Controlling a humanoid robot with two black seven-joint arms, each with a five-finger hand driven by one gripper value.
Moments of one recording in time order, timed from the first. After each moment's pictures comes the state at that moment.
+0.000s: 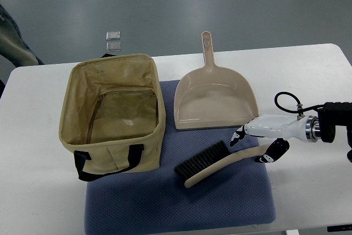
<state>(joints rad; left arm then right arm) 0.00 0.00 -0.11 -0.12 -0.06 -0.04 0.10 0.67 -0.83 0.32 1.57 -1.66 0.19 0.17</state>
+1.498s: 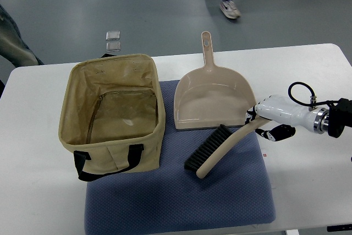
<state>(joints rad) 0.00 0.00 -0.11 -0.12 -0.06 -0.04 0.10 0.65 -0.87 0.34 1.56 -1.76 -0.04 0.08</state>
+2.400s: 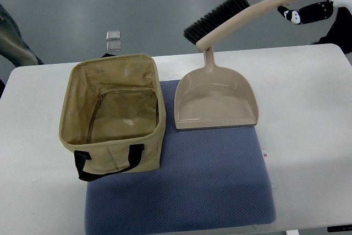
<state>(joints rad) 0.00 0.00 -0.11 -0.12 -0.06 -0.04 0.10 1.05 -0.96 0.54 1.48 -1.44 0.04 0.08</state>
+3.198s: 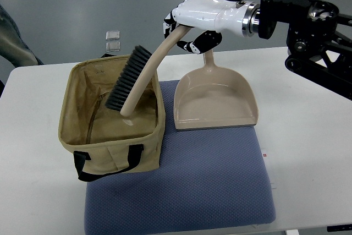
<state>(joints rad) 0.00 0.00 -0.11 -0.12 -0.06 -0.04 0.10 1.18 -0.46 0.47 1.41 -1.78 0.25 0.06</state>
